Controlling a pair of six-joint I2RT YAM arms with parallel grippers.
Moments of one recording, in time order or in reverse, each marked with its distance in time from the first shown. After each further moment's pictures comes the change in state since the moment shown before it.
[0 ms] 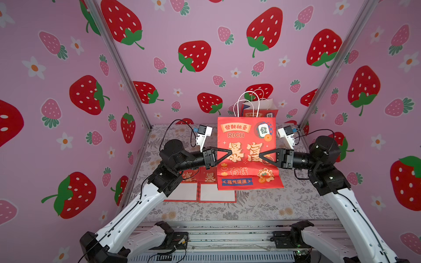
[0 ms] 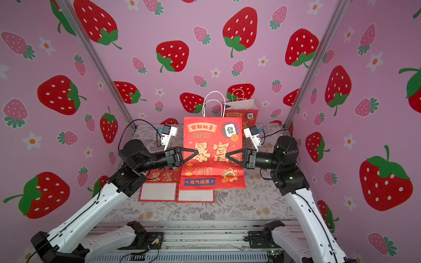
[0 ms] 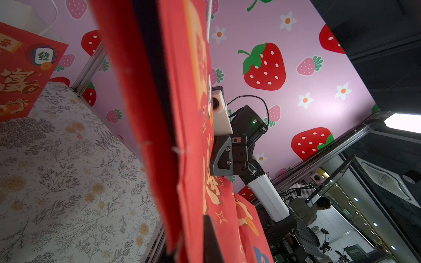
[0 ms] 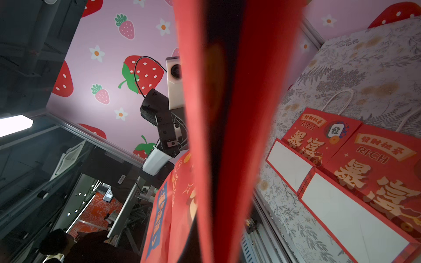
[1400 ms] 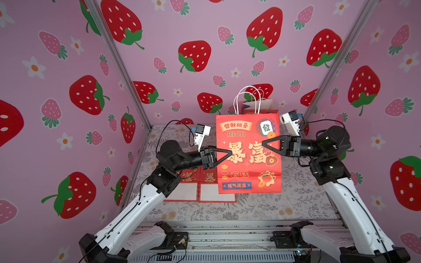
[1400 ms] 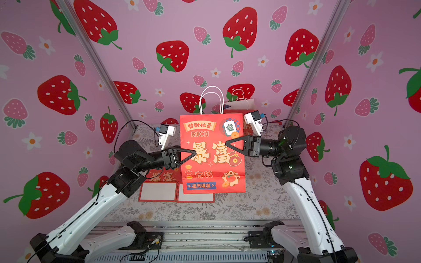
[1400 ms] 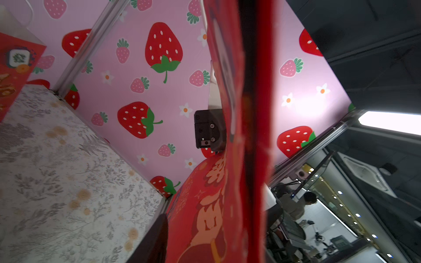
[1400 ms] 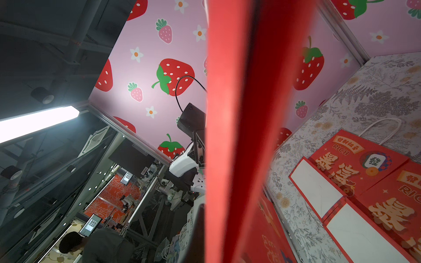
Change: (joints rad) left arm 0.010 -0.009 -0.008 0.086 0.054 -0.072; right arm -0.018 0.116 0.150 0.288 -0.106 0.243
